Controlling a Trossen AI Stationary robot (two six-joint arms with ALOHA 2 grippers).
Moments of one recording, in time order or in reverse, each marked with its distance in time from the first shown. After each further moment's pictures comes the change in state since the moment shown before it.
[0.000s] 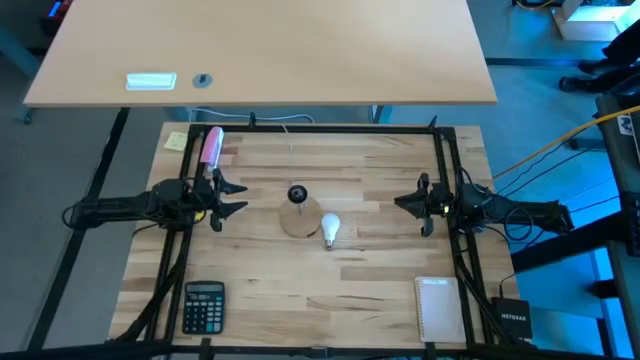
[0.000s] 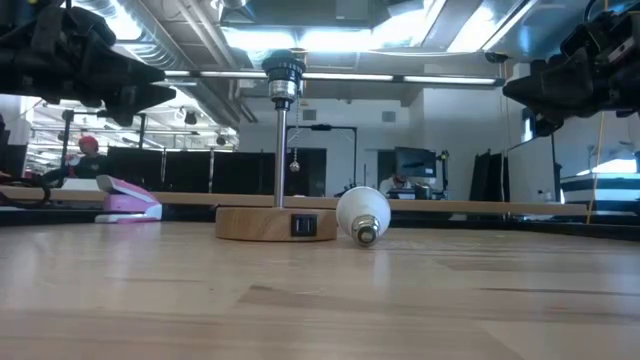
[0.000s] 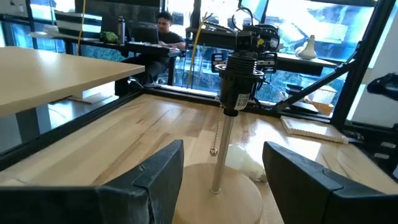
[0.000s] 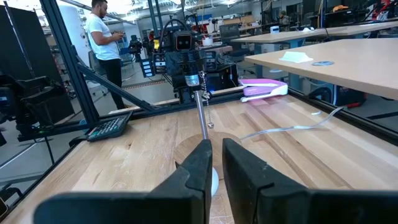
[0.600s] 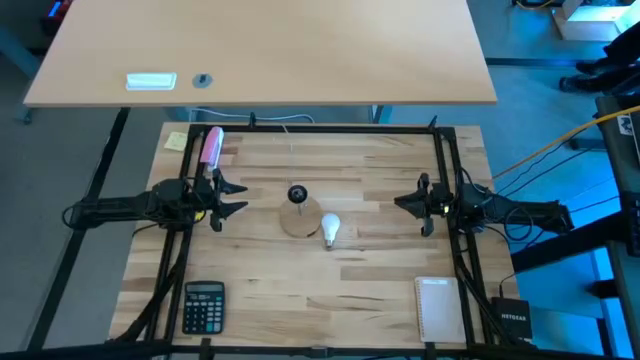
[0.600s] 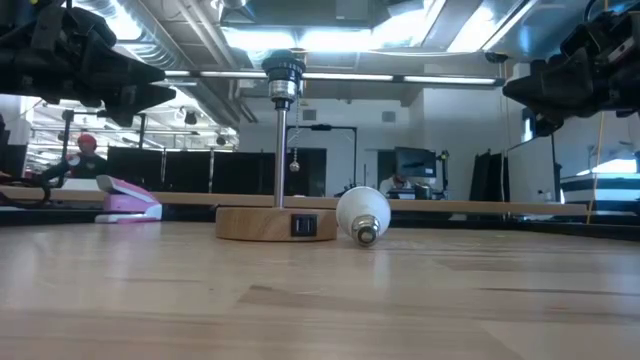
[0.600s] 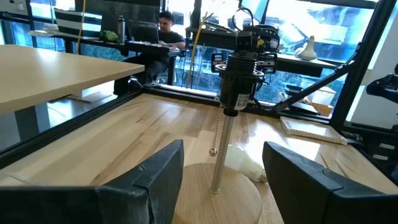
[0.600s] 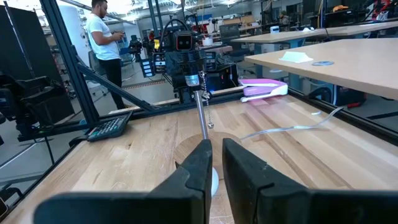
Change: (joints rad) left arm -0.004 0.000 0.000 -0.001 0.005 -0.036; right arm 0.000 0.000 0.000 0.000 0.000 0.000
